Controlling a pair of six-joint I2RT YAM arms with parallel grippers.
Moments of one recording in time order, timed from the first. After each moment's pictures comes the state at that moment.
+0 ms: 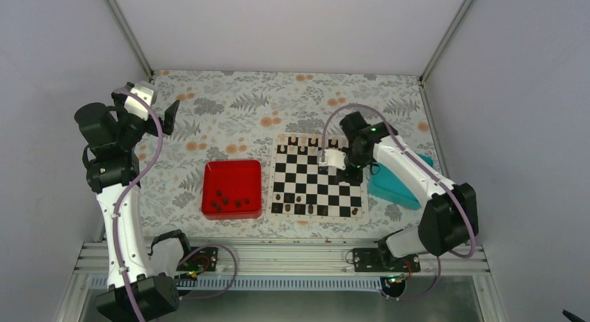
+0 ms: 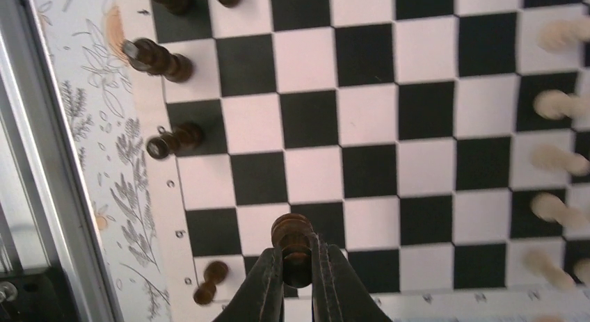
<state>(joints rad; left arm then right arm) 0.36 0.89 1.03 -0.31 0.62 0.38 0.41 1.41 1.14 -1.16 -0.23 -1.01</state>
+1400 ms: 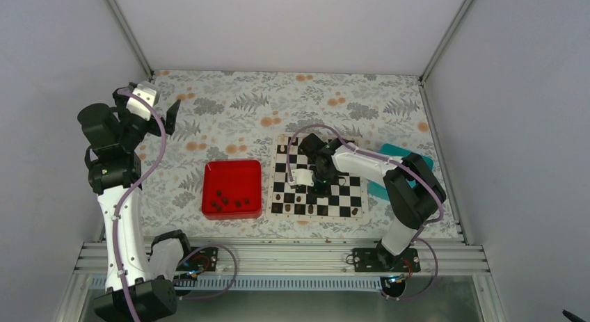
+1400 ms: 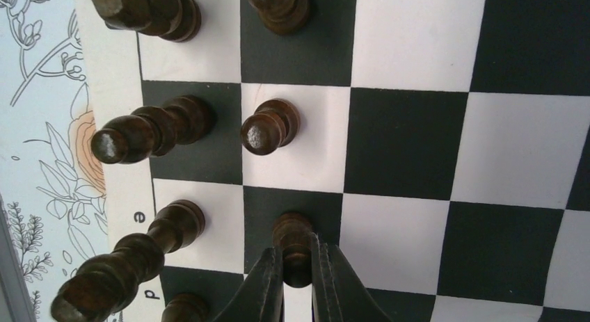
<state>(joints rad) 0.33 0.88 1.02 -0.30 0.56 0.39 0.72 1.71 1.05 -0.85 -0.22 -0.83</state>
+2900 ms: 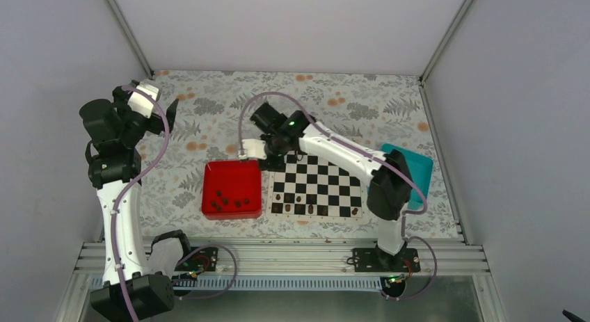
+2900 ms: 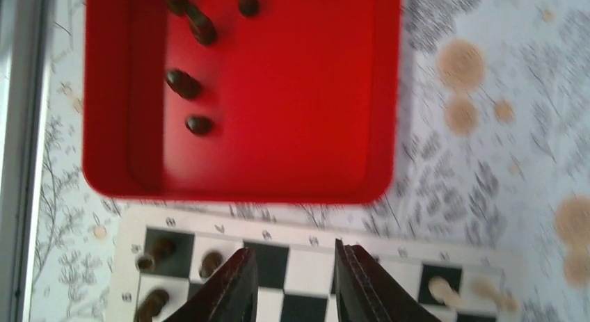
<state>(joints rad) 0.32 0.91 1.05 -0.32 0.50 0.44 0.90 1.89 1.73 -1.01 -0.21 -0.73</state>
